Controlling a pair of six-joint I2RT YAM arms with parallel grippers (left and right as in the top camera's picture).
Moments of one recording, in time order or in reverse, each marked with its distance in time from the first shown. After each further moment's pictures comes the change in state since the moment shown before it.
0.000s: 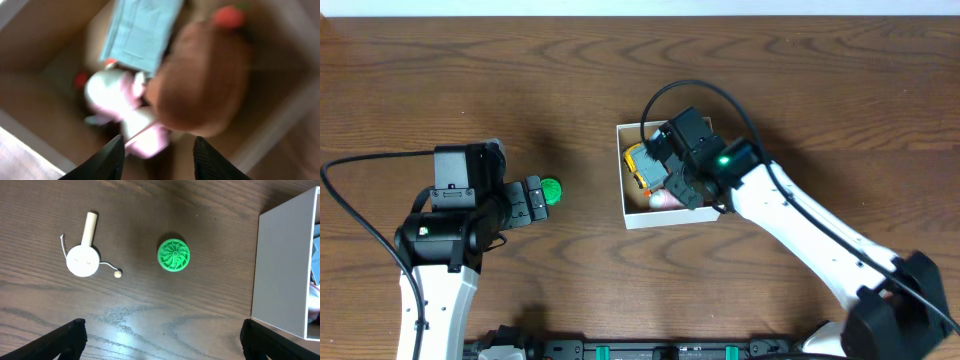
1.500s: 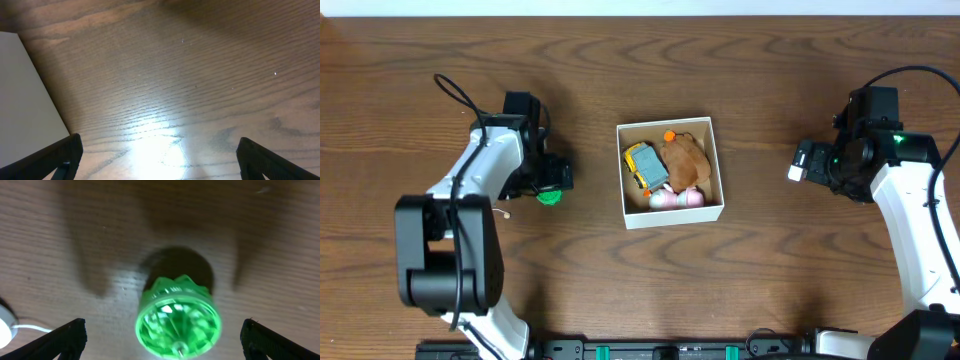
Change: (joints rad) left arm -0.043 0.818 0.183 0.136 0.000 0.000; right arm -0.722 -0.161 -0.089 -0.208 -0.145 0.442
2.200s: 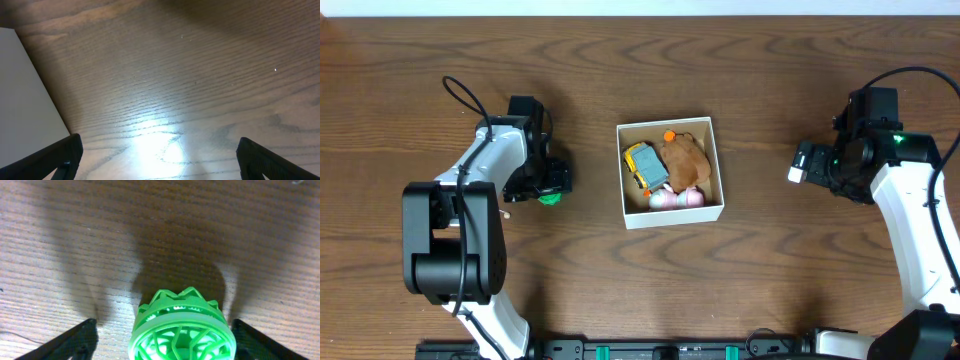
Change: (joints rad) left arm 0.000 0.045 0.000 0.015 0.000 -0.004; right arm 0.000 0.000 0.000 -0.013 0.000 -0.001
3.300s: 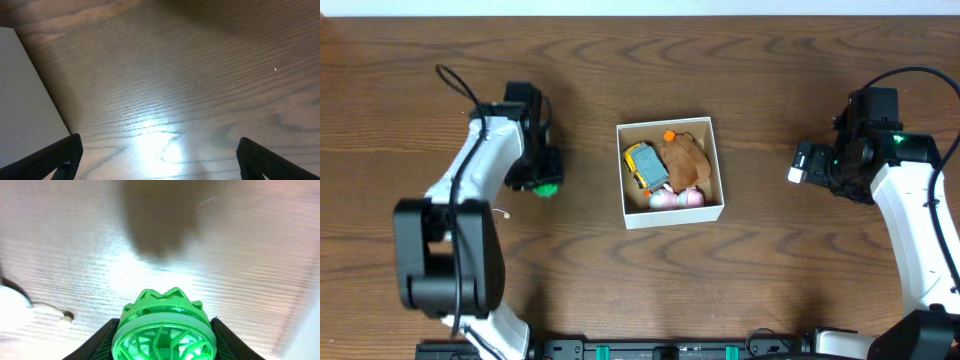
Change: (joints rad) left arm -0.048 -0.116 0.136 -0.152 0.027 0.001; right arm 0.000 0.000 0.000 -0.002 0.000 0.000
